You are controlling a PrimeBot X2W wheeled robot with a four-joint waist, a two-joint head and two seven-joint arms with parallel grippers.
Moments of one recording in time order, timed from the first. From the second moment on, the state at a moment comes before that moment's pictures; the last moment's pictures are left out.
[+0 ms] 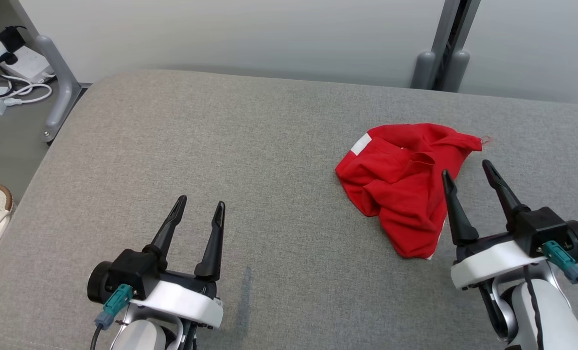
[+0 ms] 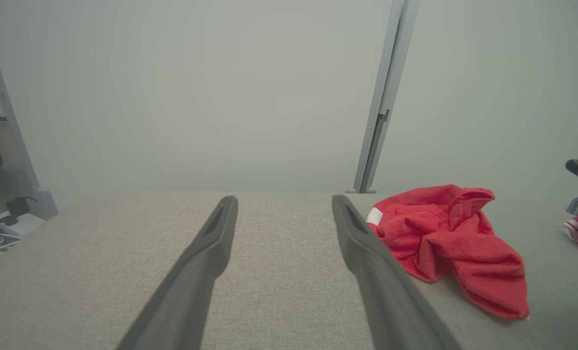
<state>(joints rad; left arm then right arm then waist) -0.14 0.05 -0.21 0.21 -0.24 -0.07 -0.26 -0.28 -0.06 0.07 0.31 0.04 0.13 -0.26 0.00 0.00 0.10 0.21</state>
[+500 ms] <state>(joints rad) -0.14 0.05 -0.22 0.19 -0.24 -0.07 -0.26 -0.30 -0.05 0.02 0.36 0.04 0.13 -0.26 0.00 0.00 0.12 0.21</state>
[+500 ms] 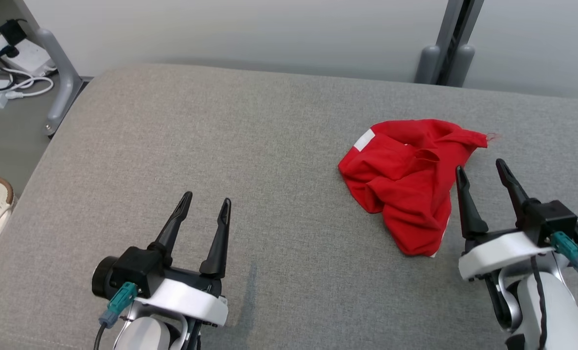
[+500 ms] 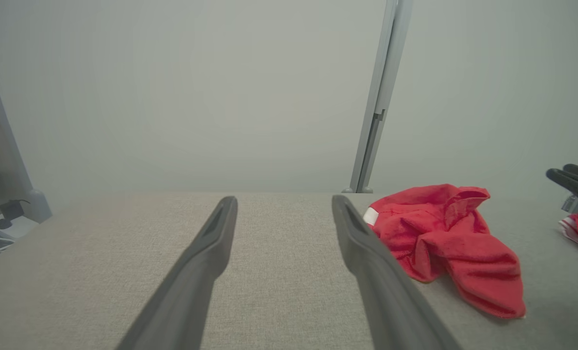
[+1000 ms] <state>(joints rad) -0.19 0.05 -0.25 0.21 -0.26 -0.07 -0.26 -0.53 -0.06 0.06 0.71 0.08 0.13 -0.26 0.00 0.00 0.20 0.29</state>
